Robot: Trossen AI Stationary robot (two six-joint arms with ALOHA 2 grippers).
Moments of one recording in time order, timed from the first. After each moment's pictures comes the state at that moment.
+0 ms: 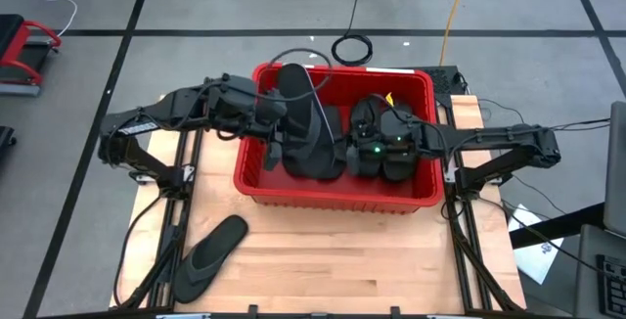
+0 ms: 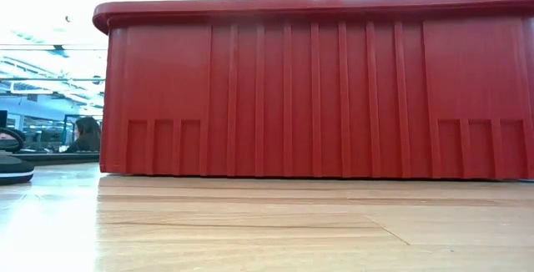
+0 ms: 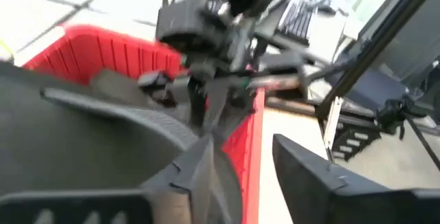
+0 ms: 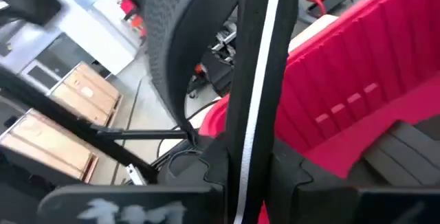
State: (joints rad) left arm 0.06 1.47 1.81 -0.76 0.10 -0.22; right arm -0.06 1.31 1.11 -0.02 0.00 0.67
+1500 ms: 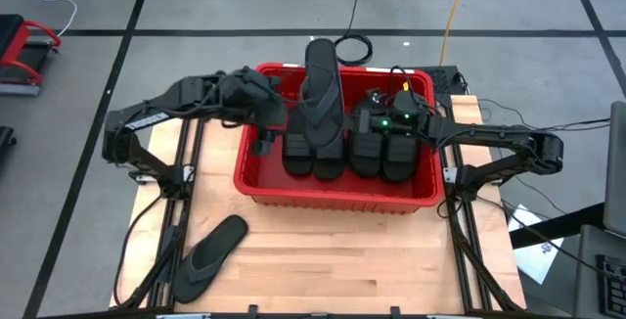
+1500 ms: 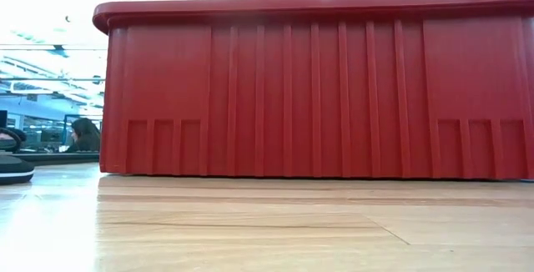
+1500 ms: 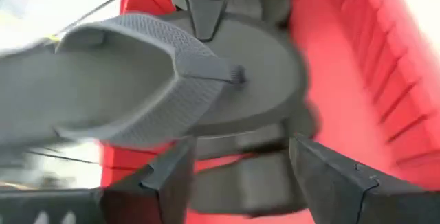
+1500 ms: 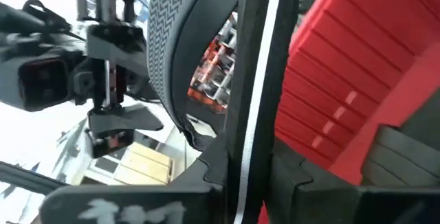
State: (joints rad) left arm 0.18 1.50 1.81 -1.05 -0.05 0.50; right arm -0.35 1.27 0.84 0.37 -0.22 1.01
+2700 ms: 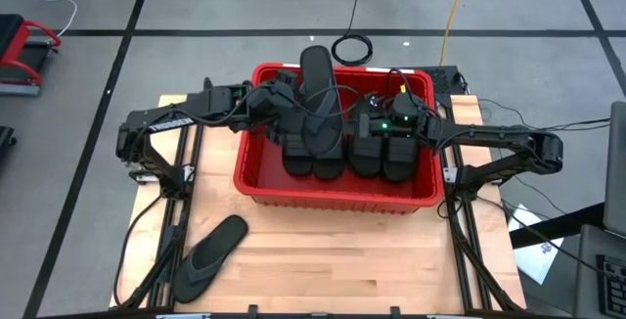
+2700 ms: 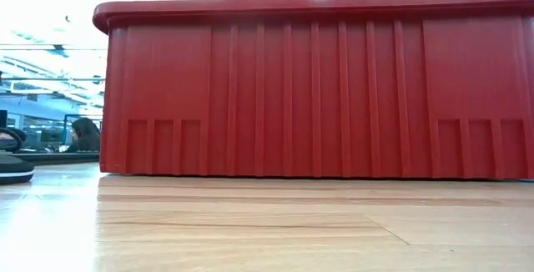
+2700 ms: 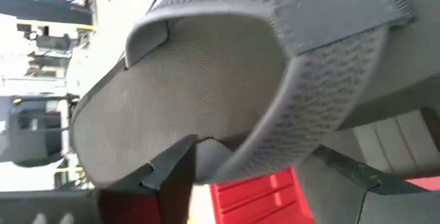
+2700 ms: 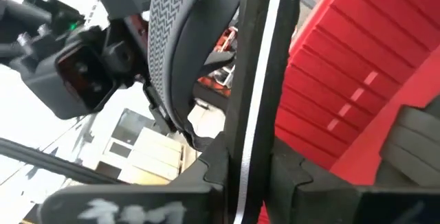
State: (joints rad) left arm 0.15 1.61 1.81 -0.92 -0.45 0.86; right arm -0.33 1.27 0.84 0.37 -0.27 1.04
